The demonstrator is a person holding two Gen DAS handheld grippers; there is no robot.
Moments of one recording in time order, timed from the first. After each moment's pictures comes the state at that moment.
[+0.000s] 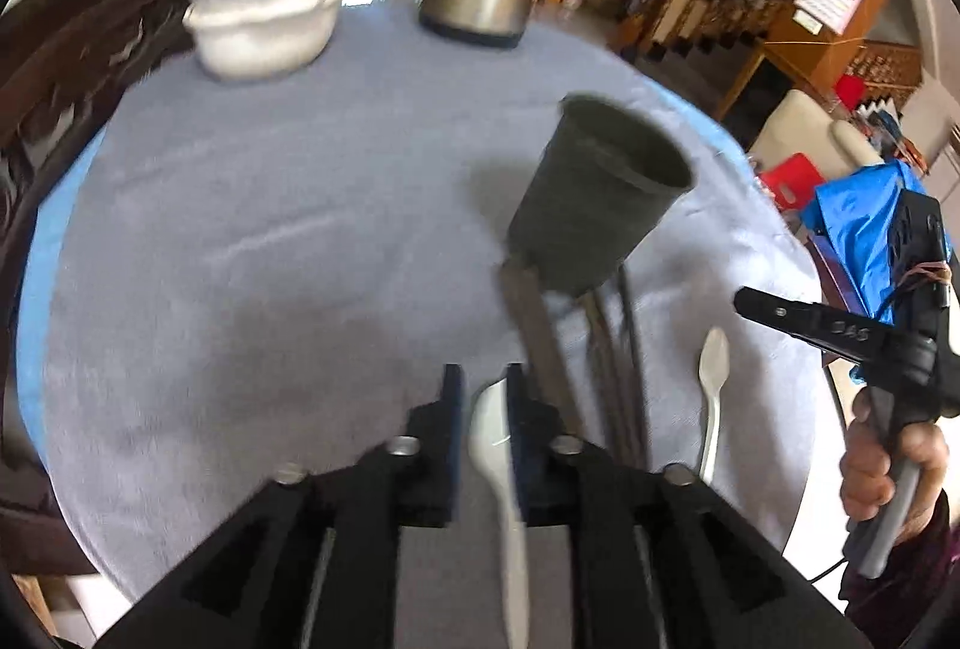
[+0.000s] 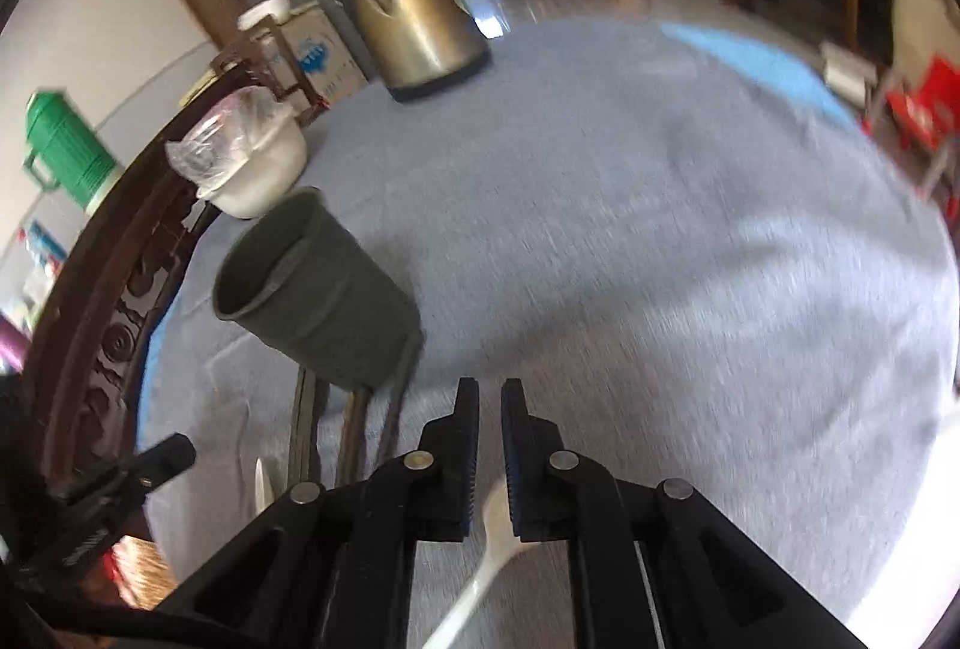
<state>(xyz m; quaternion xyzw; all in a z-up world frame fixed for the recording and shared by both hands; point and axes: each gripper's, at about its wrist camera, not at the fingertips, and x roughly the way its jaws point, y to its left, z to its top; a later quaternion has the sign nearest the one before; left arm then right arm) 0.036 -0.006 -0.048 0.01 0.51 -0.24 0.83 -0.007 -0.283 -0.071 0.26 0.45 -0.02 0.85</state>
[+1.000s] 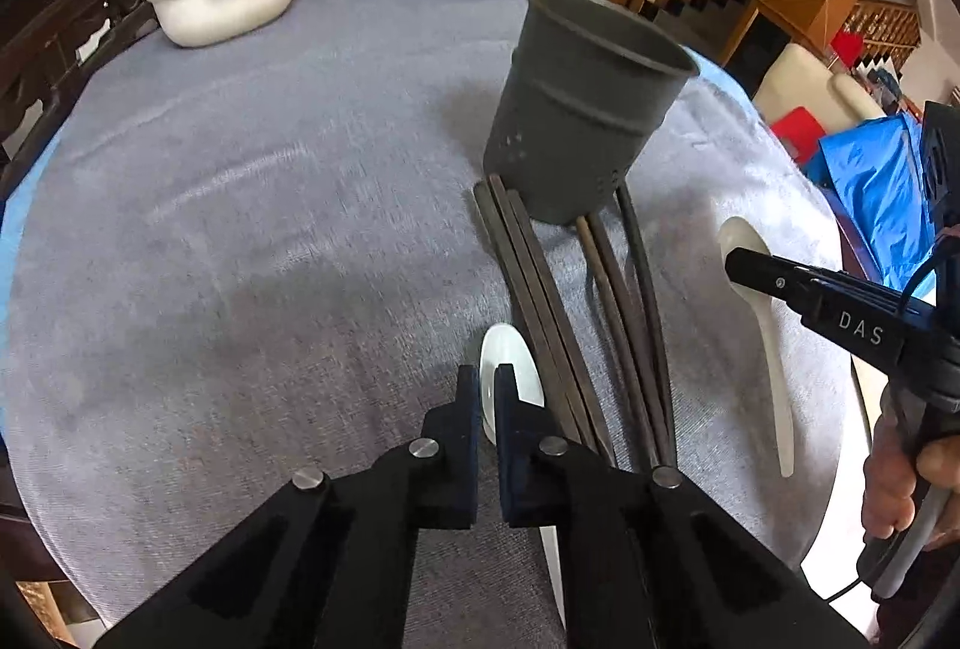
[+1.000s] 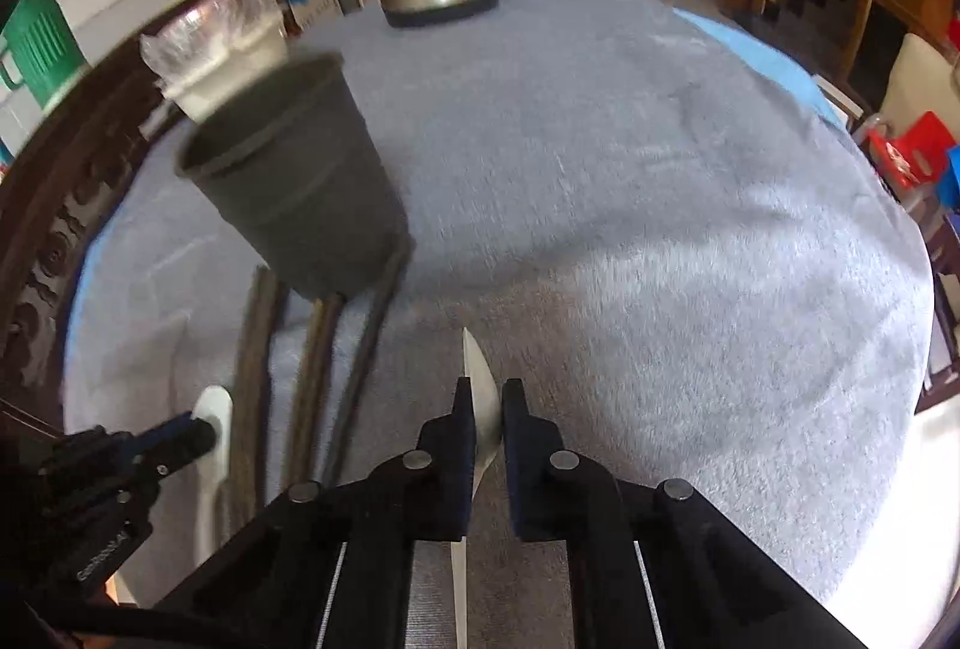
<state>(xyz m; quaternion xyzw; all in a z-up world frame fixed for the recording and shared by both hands) 0.027 -0.037 -0.081 0.05 0.52 -0.25 0.82 -0.010 -0.230 -0.081 0.14 0.49 -0.05 0.86</state>
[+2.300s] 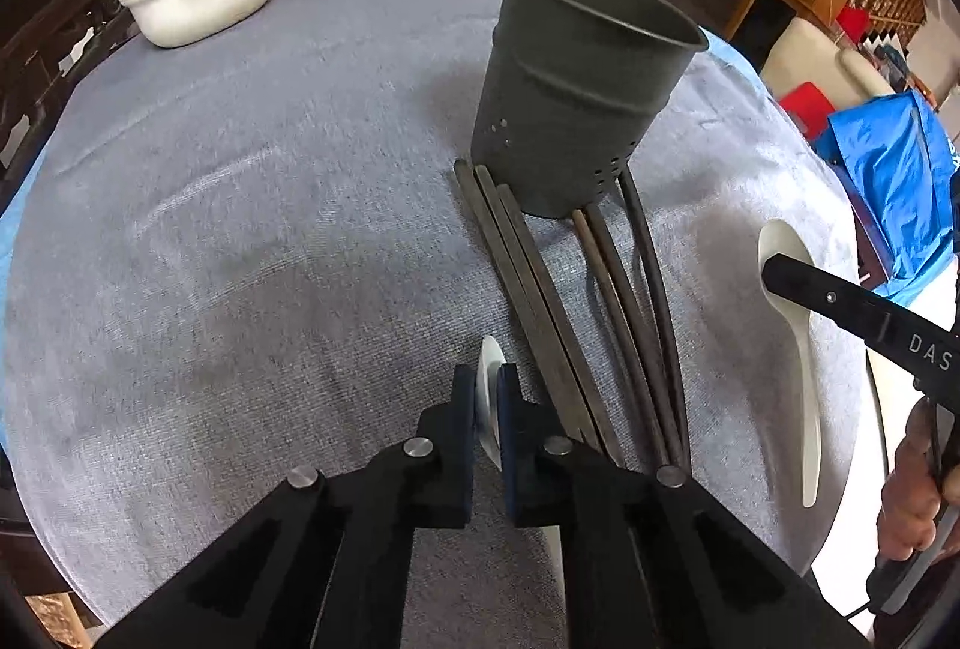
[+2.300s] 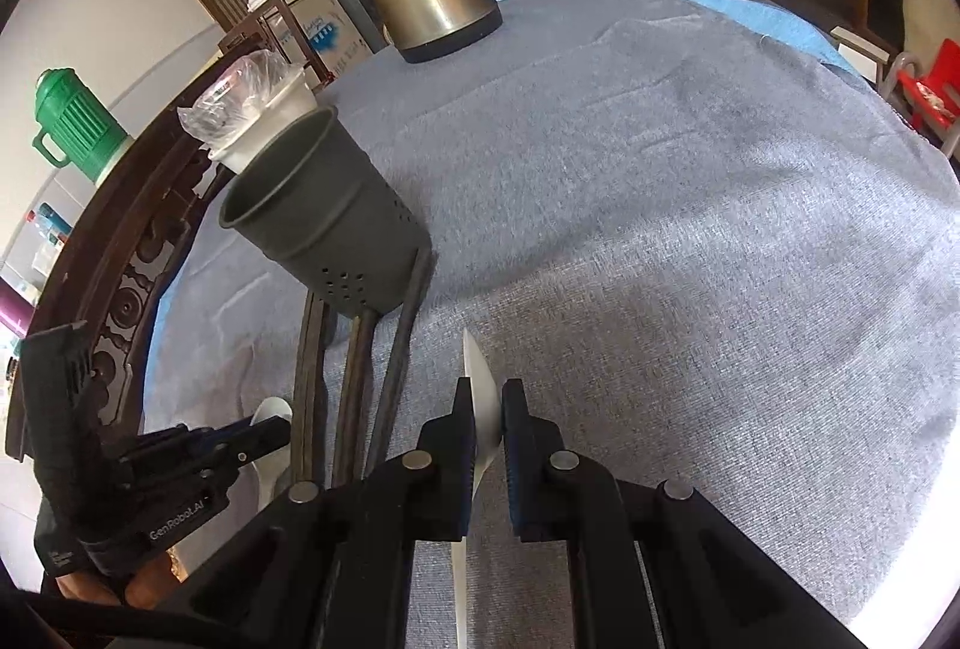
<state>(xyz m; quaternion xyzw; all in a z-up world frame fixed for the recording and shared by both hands) 0.036 -0.058 -0.090 0.08 0.54 -0.24 0.80 -0.026 -0.257 -0.084 0.24 0.46 0.00 0.86</state>
